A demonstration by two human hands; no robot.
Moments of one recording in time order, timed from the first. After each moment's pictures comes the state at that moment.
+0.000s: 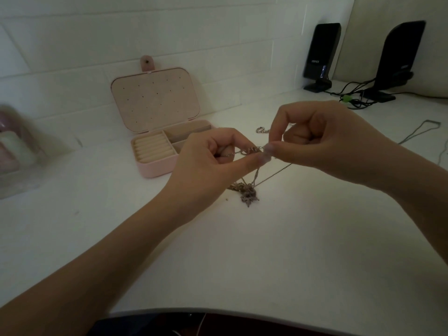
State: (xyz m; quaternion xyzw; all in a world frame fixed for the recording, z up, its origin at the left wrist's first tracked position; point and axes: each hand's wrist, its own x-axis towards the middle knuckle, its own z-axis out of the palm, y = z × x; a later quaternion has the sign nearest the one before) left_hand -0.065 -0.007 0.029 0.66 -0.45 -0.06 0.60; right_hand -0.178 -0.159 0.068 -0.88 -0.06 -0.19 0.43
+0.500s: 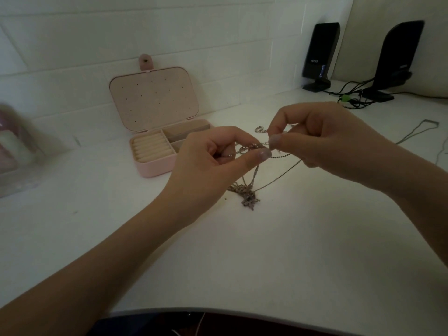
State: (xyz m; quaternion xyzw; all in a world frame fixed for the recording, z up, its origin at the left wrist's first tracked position) left_hand -0.070 -0.007 0.031 0.64 -0.50 -0.01 0.59; right_hand -0.177 -0.157 0.070 -0.87 -0.01 -0.18 0.45
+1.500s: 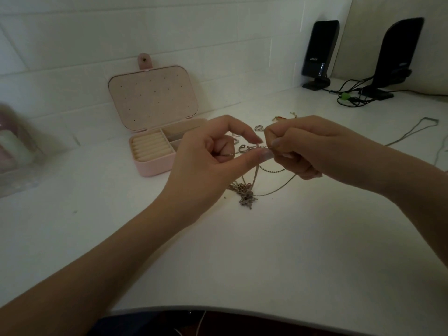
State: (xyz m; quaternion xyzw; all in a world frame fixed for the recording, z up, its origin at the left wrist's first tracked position) left_hand -0.072 -0.007 0.030 0.62 -0.49 -0.02 0.61; right_hand -0.174 -0.154 0.066 -0.87 -0.01 -0.06 0.50
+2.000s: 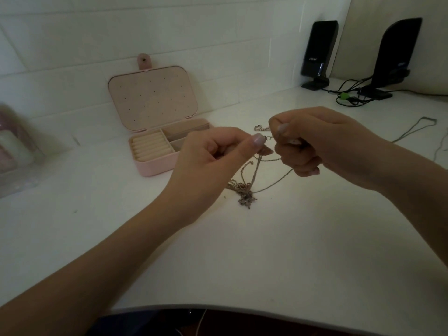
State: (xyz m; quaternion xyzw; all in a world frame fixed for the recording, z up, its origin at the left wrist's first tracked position) left_hand -0.077 -0.006 0.034 0.61 -0.51 -0.04 0.61; right_hand -0.175 -0.158 0.069 -0.82 -0.01 -0.07 0.56
